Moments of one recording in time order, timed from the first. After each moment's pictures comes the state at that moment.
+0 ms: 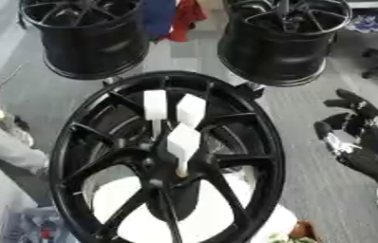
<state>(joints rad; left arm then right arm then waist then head) -0.31 0.80 0.15 -1.25 -0.35 -0.10 -0.34 -0.03 -0.30 -0.01 -1.78 0.04 -0.15 0.01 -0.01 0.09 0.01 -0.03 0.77</state>
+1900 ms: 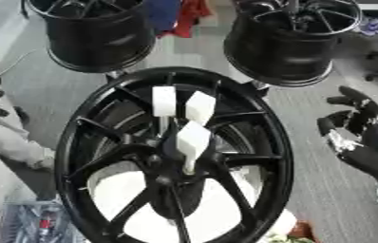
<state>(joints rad) -0.17 0.24 0.17 -1.71 -0.10 -0.07 0.15 -0.04 -0.28 -0.01 -1.78 0.04 -0.15 0.02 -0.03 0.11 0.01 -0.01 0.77</state>
